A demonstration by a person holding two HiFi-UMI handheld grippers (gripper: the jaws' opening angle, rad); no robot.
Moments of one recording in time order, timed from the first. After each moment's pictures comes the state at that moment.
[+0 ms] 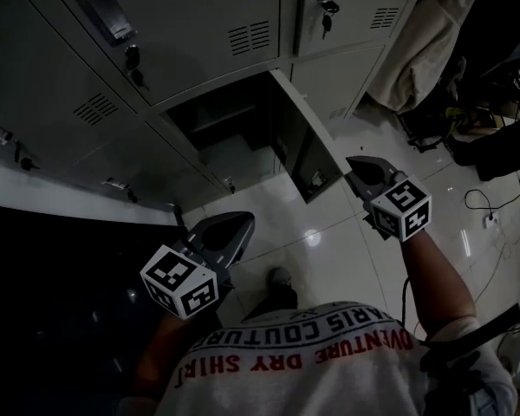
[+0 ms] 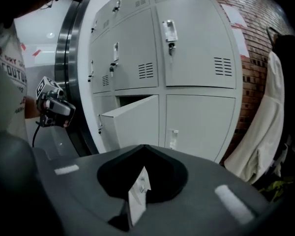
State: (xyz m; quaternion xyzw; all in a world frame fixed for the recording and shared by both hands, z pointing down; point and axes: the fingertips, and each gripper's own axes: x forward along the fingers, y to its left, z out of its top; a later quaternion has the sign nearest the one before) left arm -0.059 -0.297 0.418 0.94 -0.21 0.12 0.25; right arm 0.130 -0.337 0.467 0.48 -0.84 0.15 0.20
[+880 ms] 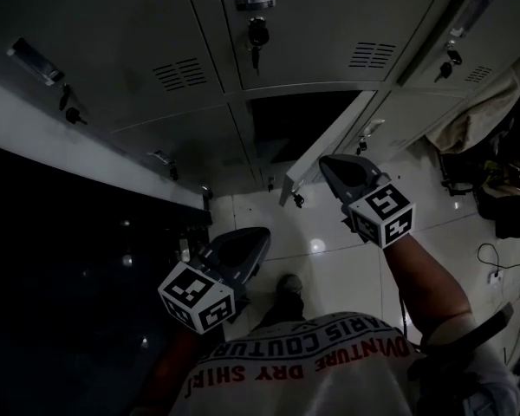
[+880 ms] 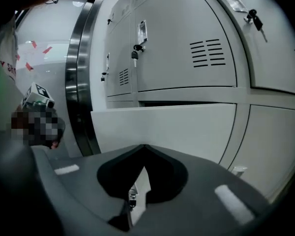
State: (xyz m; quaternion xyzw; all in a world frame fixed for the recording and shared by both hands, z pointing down) left arm -0.159 -0.316 0.439 0.90 -0.32 0.08 0.29; right arm -0.056 -0.430 0.466 0.37 -0.90 0.12 0.18
